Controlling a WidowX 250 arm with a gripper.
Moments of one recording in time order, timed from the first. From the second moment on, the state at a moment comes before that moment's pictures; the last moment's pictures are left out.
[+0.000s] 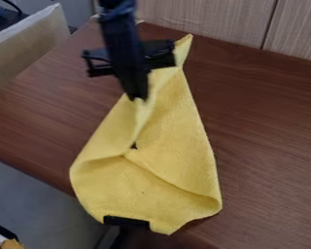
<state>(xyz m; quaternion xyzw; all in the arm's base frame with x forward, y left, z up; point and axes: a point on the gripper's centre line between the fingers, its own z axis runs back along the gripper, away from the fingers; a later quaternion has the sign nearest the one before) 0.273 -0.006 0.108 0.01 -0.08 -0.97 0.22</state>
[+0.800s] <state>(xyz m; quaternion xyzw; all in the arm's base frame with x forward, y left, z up) 0.274 -0.045 0.087 -0.02 -0.05 -0.98 0.17</state>
